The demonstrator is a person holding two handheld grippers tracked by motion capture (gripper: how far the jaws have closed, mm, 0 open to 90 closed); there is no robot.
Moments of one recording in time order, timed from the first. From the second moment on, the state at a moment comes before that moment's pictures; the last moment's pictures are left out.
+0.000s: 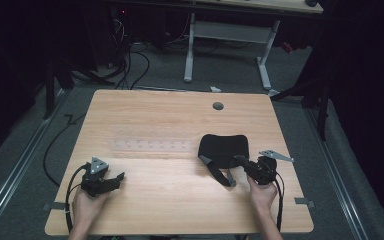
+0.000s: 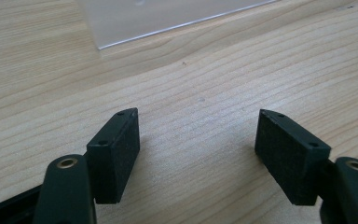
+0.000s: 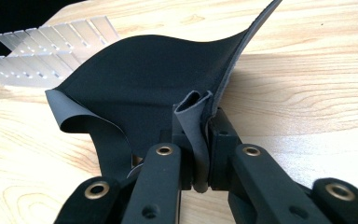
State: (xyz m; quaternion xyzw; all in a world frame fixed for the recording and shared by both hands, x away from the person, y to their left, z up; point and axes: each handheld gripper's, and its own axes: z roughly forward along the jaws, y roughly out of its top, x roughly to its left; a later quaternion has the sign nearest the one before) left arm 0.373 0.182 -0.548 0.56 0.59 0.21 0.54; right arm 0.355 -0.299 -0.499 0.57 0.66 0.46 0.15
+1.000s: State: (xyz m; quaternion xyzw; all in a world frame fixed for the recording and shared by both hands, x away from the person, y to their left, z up) left arm 0.362 0.180 -0.541 0.59 0.57 0.20 0.54; right arm 0.329 -0.292 -0.470 0.52 0.69 0.49 0.14
